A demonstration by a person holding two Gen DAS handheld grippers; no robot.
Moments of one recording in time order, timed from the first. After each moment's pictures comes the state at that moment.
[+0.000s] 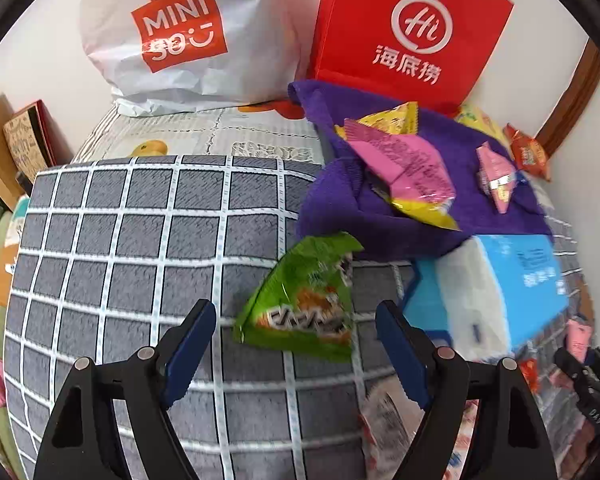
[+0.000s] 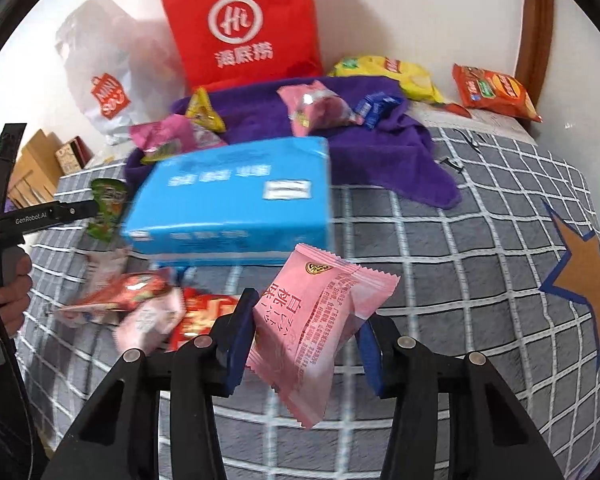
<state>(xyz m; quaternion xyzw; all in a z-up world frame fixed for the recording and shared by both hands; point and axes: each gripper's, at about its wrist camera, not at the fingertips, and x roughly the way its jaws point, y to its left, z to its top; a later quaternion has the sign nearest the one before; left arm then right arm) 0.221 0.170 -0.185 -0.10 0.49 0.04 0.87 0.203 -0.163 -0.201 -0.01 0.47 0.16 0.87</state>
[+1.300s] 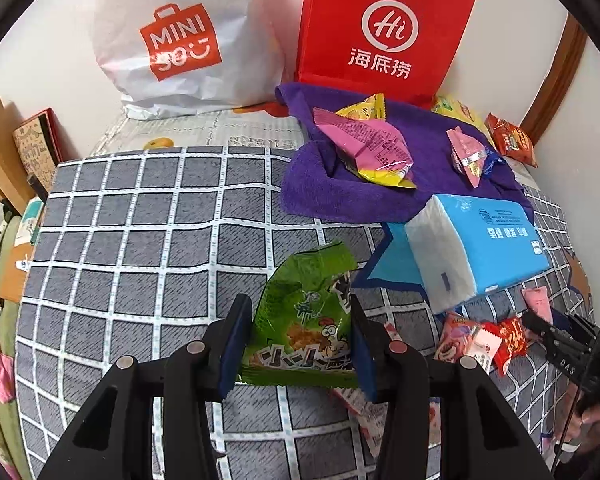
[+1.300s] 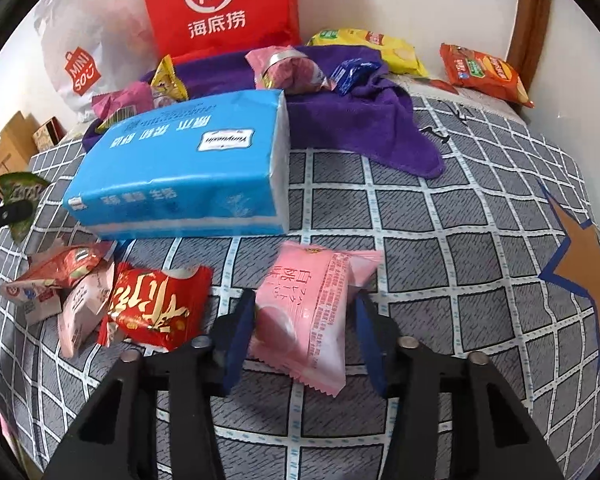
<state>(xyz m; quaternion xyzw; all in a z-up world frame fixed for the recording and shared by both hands) 0.171 0.151 -0.161 -0.08 0.47 0.04 0.88 0.211 -0.174 -0.235 -0.04 0.49 0.13 0.86</state>
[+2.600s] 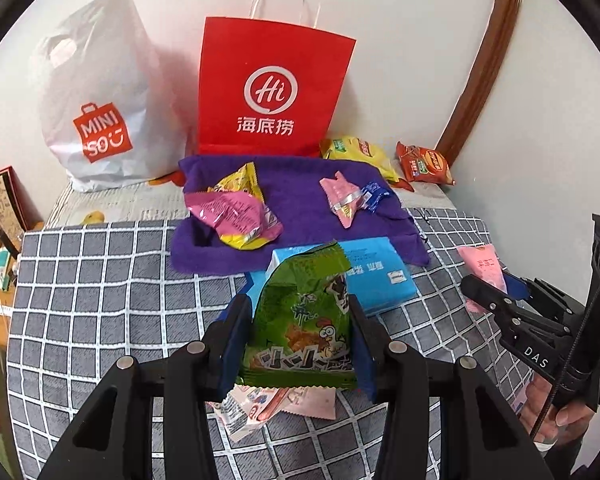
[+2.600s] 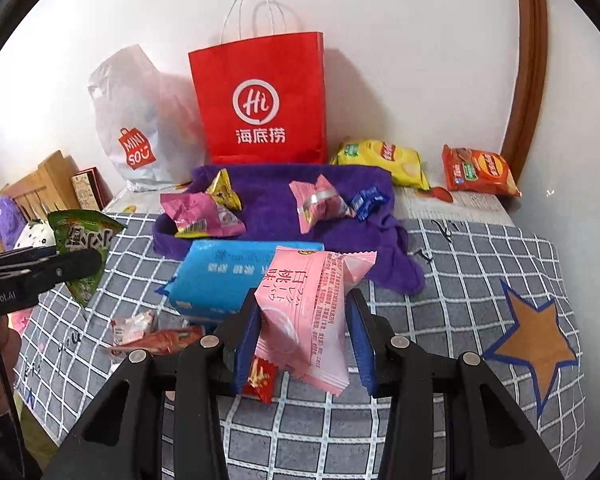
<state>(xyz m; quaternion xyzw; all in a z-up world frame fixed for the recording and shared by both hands) 0.153 0.069 -0.072 -0.08 0.41 -0.06 0.91 0.188 -0.164 -0.111 -0.03 0.38 0.17 0.91</state>
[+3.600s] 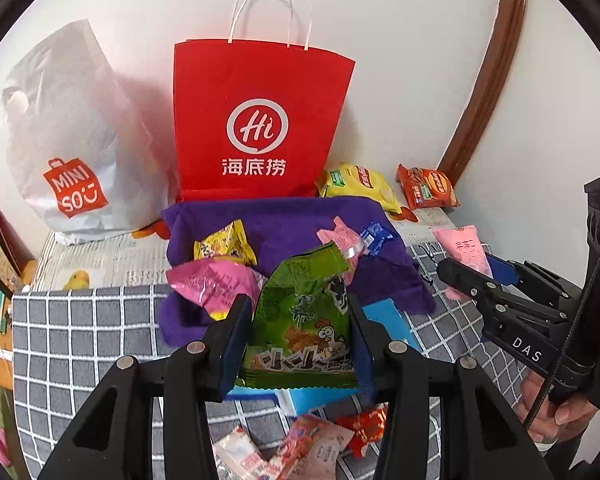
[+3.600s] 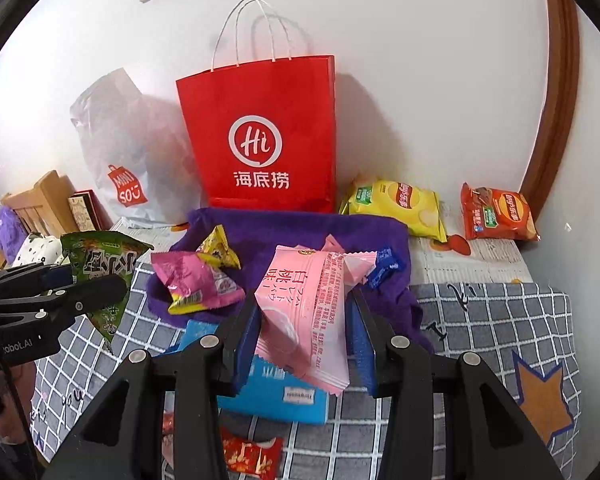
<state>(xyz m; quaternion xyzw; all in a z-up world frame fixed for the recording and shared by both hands) 0.228 0.066 -0.051 -0.07 0.39 -0.07 0.91 0.269 -0.135 -0.082 -0.03 0.37 0.18 0.91</state>
